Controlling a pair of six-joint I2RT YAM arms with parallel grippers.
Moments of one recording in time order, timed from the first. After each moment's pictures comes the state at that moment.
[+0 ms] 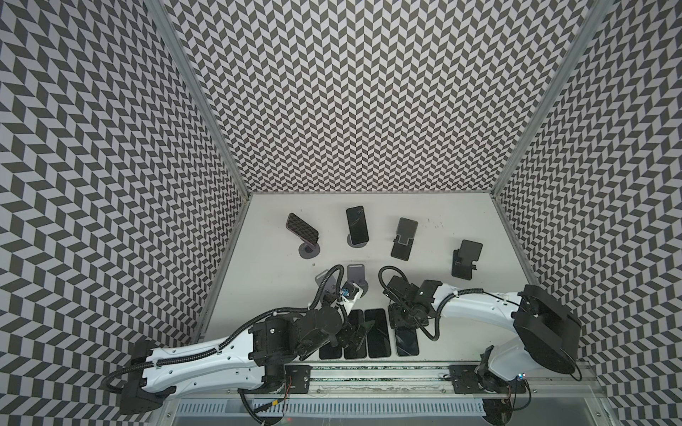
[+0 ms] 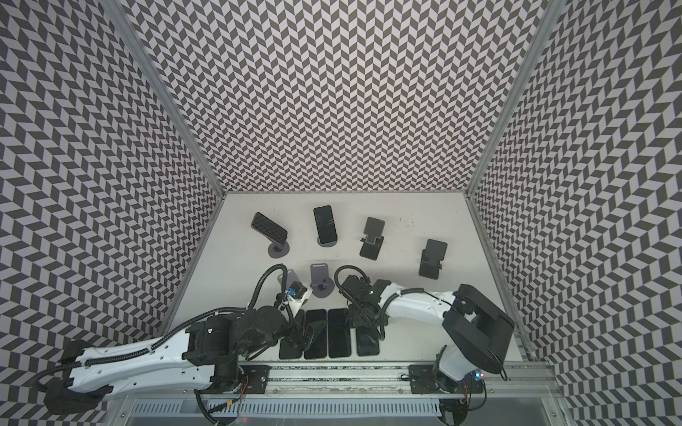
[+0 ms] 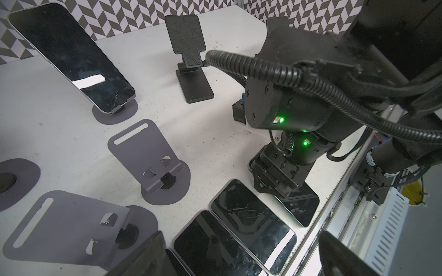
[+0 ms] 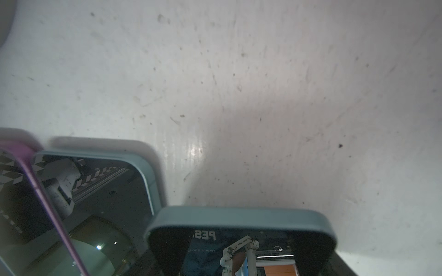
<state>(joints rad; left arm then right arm) -1.32 0.74 0.63 -0.48 -0.38 -0.40 0.96 1.54 0.83 -0.68 0.01 0.88</state>
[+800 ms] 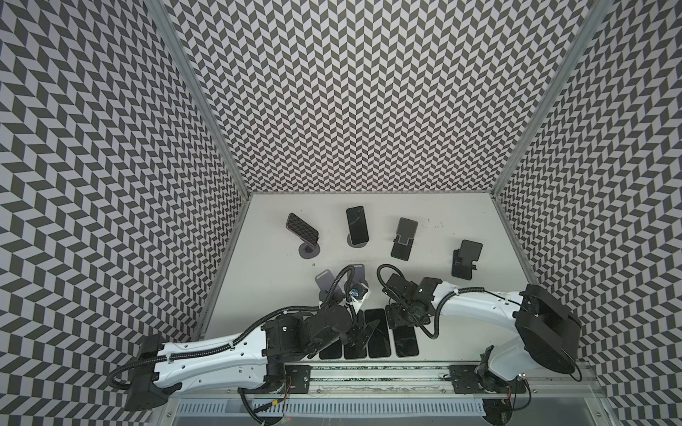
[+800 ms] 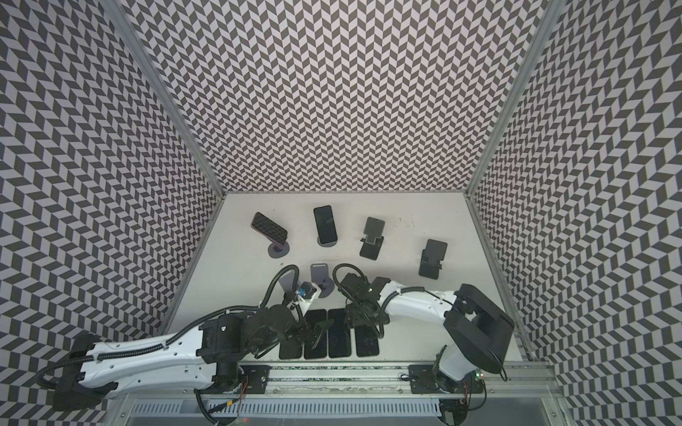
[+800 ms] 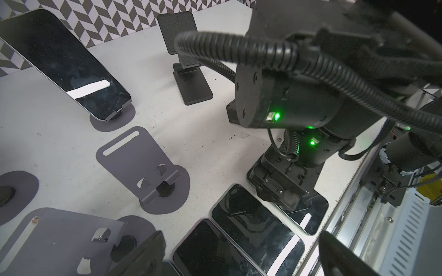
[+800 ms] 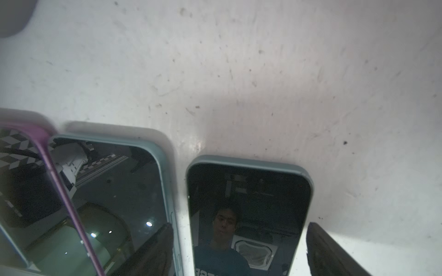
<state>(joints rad) -1.32 0.84 0.63 -0.40 -0.39 -0.36 0.96 1.54 0.88 -0.73 0.00 0.83</state>
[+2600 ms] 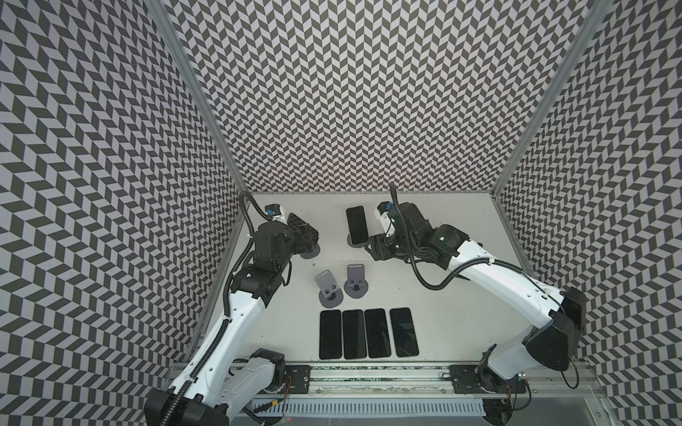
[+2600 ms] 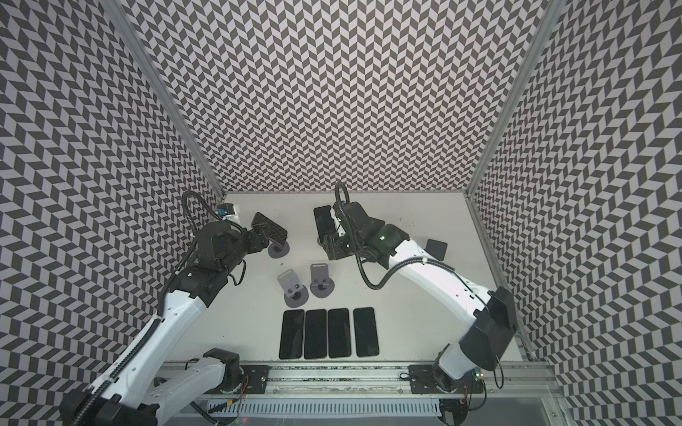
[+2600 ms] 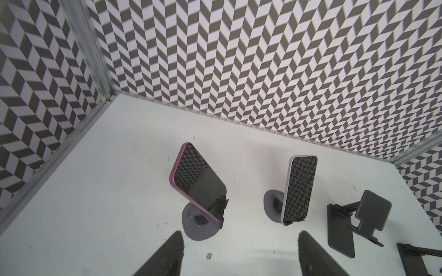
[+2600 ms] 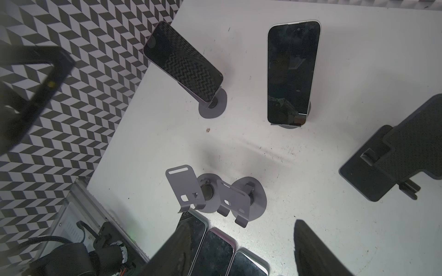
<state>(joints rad) -0.20 1.00 0.88 -0.27 -0.06 -0.38 0.79 1.56 1.51 -0.70 -0.04 0.40</state>
